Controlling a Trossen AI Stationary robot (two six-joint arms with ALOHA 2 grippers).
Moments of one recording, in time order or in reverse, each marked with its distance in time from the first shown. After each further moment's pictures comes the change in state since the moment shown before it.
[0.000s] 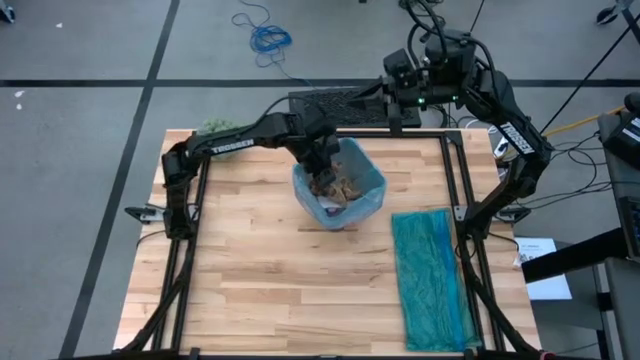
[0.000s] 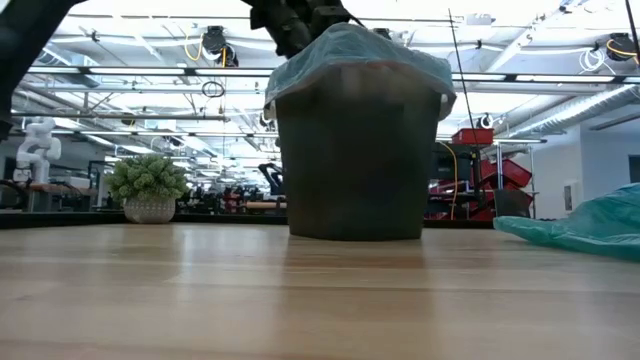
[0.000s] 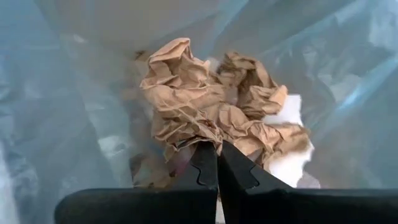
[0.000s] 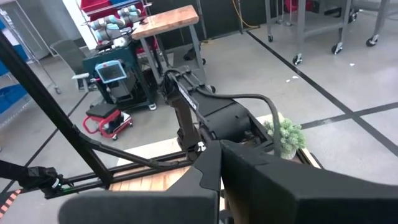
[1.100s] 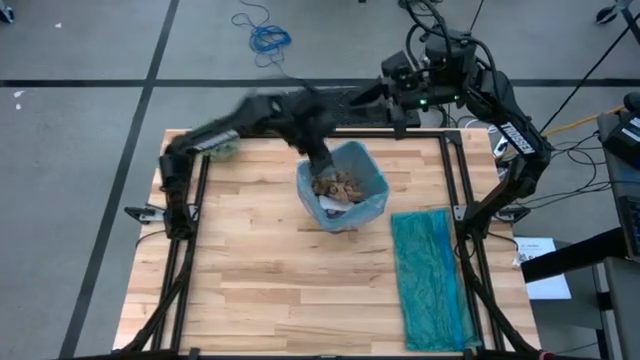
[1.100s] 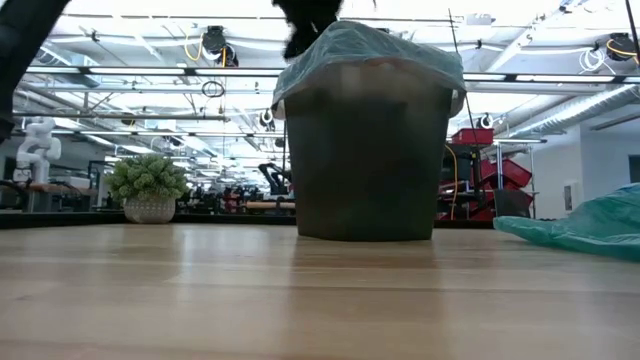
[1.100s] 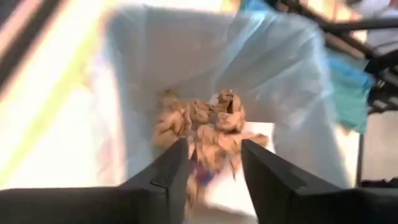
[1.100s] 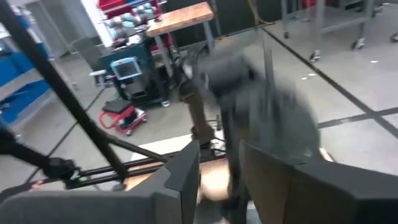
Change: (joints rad) left arm 0.026 -0.090 0.290 -0.184 -0.107 0.052; right arm -0.001 -0.006 0.000 -0.006 -0.071 0.005
